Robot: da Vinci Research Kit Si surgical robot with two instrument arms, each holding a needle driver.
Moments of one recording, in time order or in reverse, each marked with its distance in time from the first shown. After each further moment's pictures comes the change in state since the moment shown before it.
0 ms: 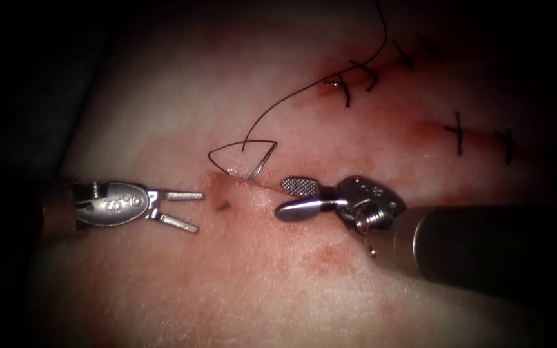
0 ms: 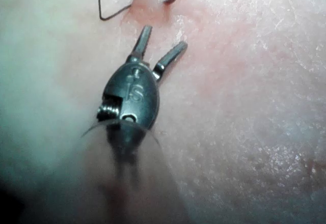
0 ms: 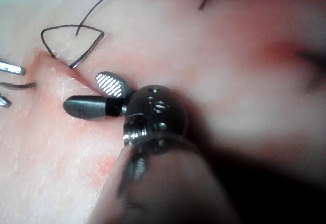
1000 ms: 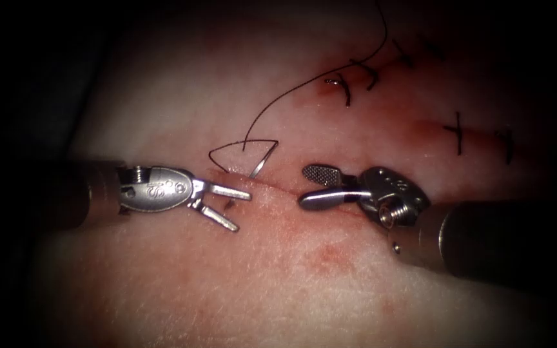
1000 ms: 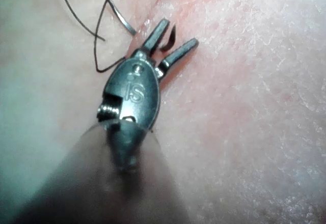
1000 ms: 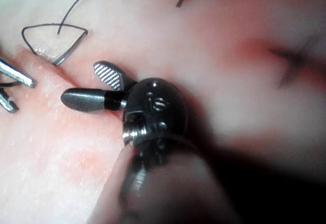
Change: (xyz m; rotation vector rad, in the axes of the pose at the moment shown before) right arm 0.001 0.001 -0.002 0.020 0.042 -0.010; left arm 0.003 -0.003 0.005 -0.253 0.067 0.093
